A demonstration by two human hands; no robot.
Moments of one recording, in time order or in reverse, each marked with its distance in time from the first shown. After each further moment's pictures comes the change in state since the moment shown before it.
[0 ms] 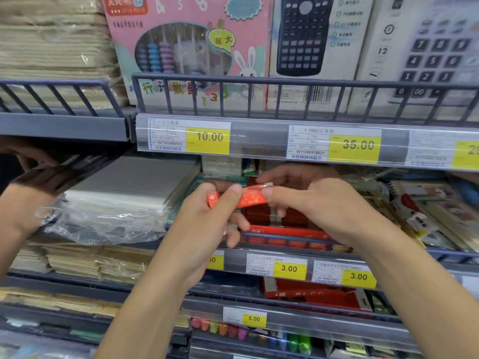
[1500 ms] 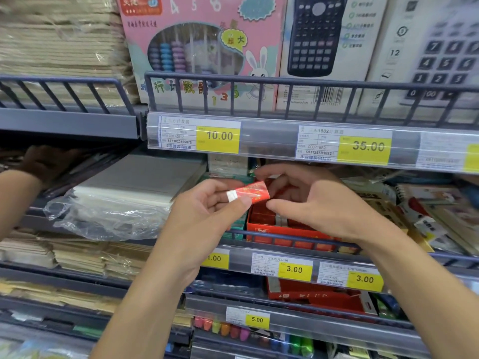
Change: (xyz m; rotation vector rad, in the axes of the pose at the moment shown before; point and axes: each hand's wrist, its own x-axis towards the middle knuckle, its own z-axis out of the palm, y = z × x) left_hand -0.002 -0.003 -0.013 0.090 0.060 0.137; right_hand 0.009 0.012 -0.003 -0.186 -0.175 -0.154
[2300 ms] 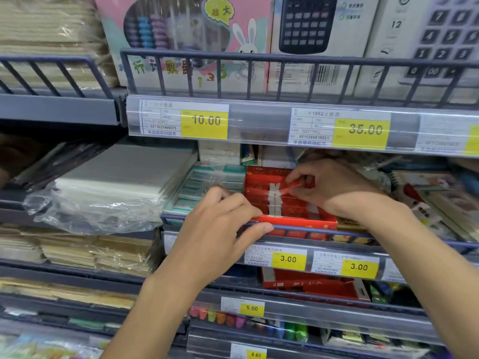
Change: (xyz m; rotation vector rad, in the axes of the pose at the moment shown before) left_hand 0.001 -0.033 0.014 1.055 -0.181 0.625; right_hand 0.010 0.051 -0.028 -0.672 0.156 0.293
